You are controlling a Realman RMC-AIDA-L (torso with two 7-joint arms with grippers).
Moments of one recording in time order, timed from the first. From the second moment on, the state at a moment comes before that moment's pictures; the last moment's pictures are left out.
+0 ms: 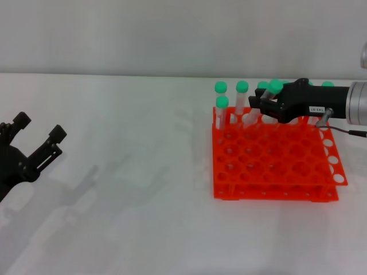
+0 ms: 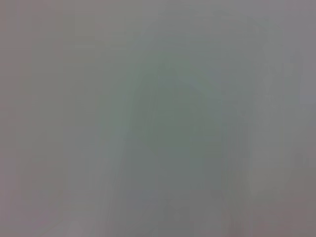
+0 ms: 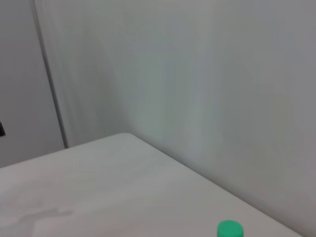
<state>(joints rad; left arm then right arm) -0.36 -2.08 2.84 -0.28 -1.04 1.69 -0.73 0.74 1.87 -1.52 -0.57 -1.24 -0.96 1.45</state>
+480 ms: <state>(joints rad) -0.38 -2.08 2.84 -0.28 -1.04 1.69 -0.73 0.77 1.89 -1.53 -0.56 -1.26 -0.92 1.46</state>
